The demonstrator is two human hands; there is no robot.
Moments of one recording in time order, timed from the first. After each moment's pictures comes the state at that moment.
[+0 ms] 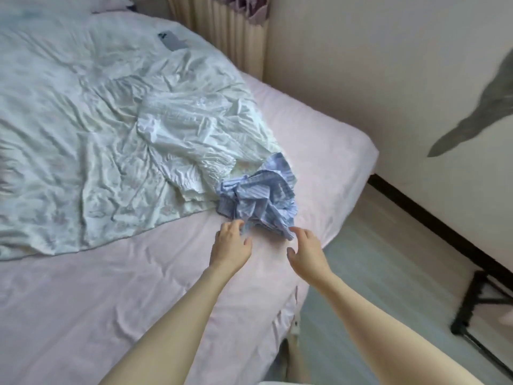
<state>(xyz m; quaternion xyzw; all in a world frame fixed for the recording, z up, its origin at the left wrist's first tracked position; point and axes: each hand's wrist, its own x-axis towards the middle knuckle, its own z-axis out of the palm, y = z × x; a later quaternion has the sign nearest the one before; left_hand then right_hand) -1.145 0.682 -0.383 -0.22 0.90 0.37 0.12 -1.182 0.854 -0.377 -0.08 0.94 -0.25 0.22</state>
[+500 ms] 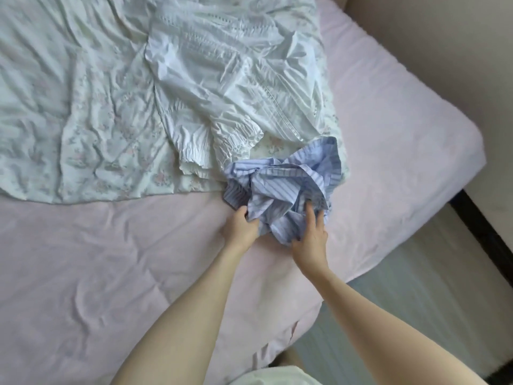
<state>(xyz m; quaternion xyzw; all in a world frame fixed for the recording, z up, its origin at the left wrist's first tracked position) -1.254 0.681 -0.522 -0.48 0.73 0.49 0.08 -1.303 0.819 -0.513 -0.07 0.90 -0.32 0.28</state>
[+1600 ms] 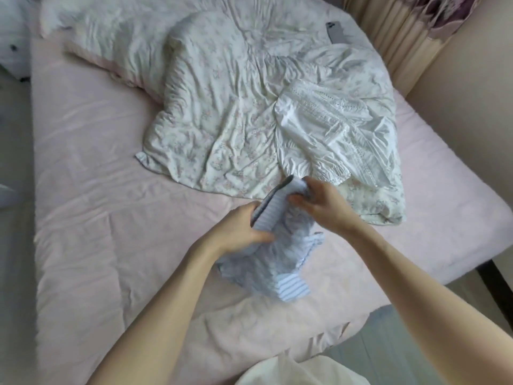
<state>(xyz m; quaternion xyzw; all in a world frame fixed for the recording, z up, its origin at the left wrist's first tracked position) -1.039 0.542 -0.294 -0.29 0.77 0.56 0.06 -1.205 0.655 -0.263 -0.43 0.78 -0.35 0.27</state>
